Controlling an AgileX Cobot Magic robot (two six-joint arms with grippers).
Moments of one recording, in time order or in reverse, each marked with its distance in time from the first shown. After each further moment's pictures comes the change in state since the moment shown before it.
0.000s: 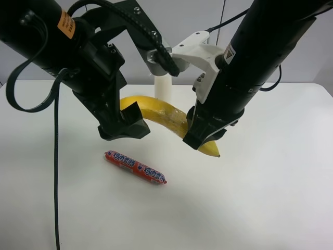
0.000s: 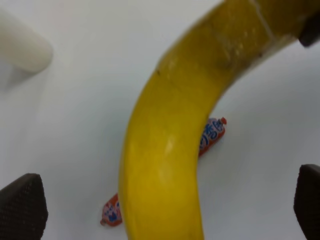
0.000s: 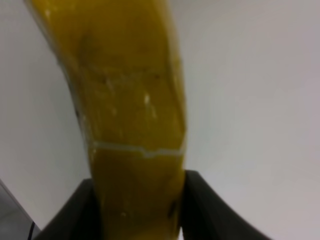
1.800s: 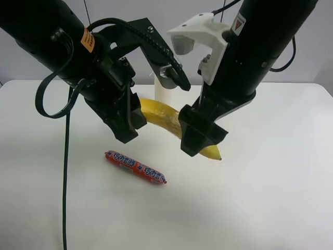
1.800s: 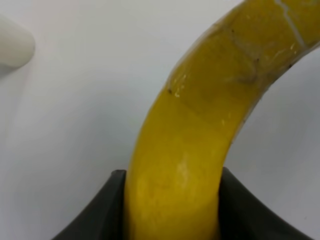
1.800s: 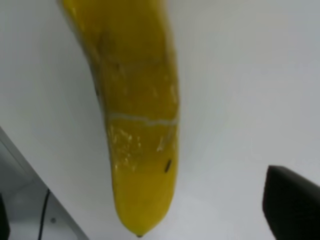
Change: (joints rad) left arm 0.000 0.064 -0.008 -0.011 0.002 0.007; right arm 0.000 -0.004 -0.121 0.000 0.183 0.010
